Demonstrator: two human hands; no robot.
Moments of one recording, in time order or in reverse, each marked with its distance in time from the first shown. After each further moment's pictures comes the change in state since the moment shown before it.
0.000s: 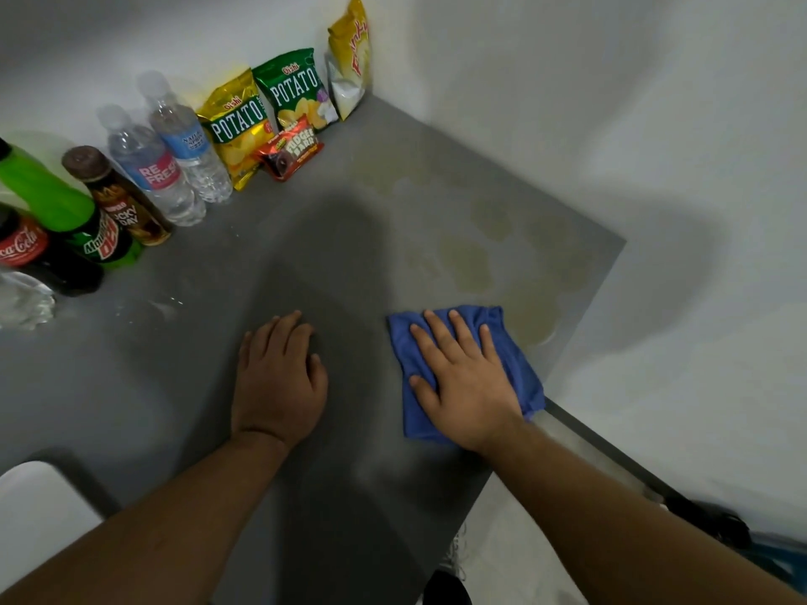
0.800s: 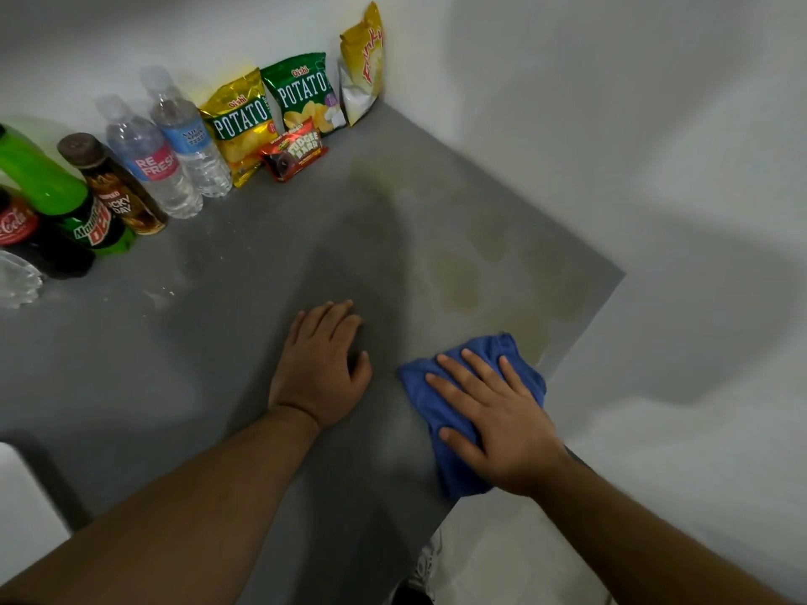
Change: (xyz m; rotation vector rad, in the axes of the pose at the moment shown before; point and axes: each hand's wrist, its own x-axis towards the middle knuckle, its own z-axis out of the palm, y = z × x) left_hand 0.034 0.064 0.020 -0.091 -0.118 0.080; right_hand -0.034 0.084 -0.007 0.009 -0.055 -0.259
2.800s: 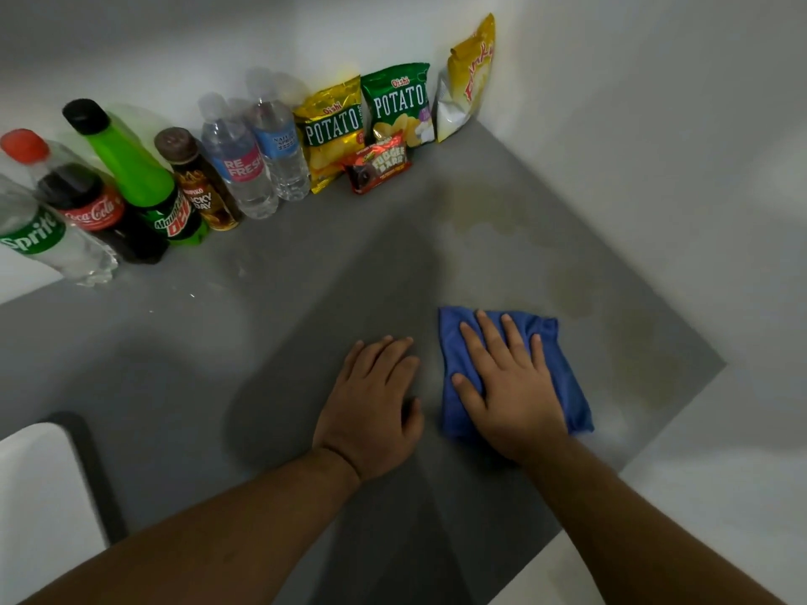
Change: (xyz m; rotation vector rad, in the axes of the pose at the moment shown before) left_hand 0.000 0.002 0.001 -0.002 0.014 -0.010; right_hand 0.138 0.000 -0.019 -0.052 0.070 0.117
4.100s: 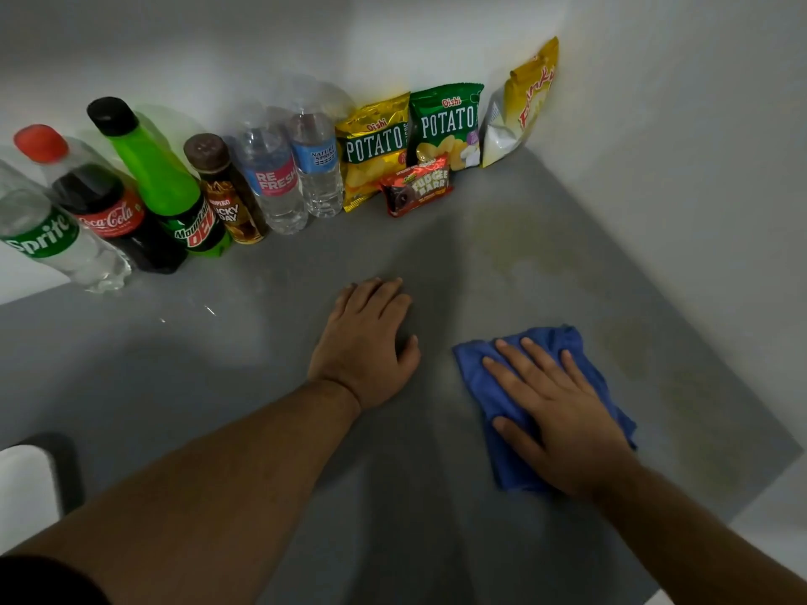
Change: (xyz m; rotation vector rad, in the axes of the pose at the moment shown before) left_hand 0.097 -0.078 -0.011 0.021 0.054 -0.141; right_hand 0.042 0.038 -0.022 -0.026 -0.070 -0.318
